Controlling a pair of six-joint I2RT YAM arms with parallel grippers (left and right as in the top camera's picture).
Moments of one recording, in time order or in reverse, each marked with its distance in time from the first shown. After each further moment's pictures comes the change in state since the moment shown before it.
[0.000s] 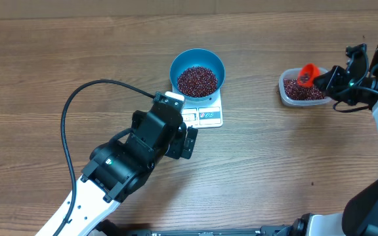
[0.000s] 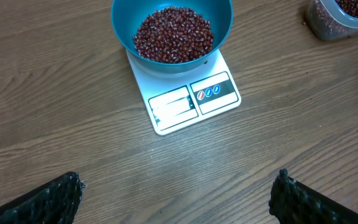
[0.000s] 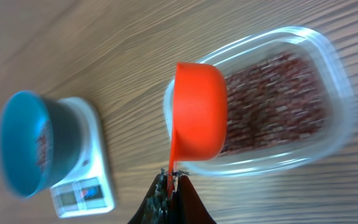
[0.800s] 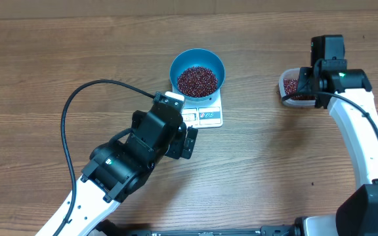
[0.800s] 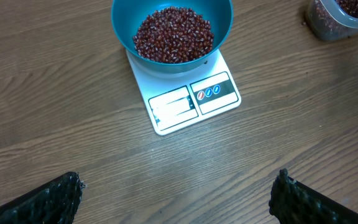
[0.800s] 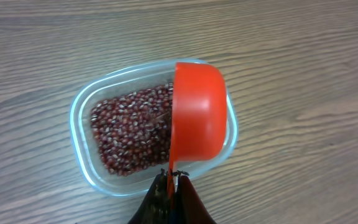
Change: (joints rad) left arm 0.000 0.000 0.000 0.000 0.000 0.000; right arm 0.355 -0.002 0.000 0.008 0.814 0.009
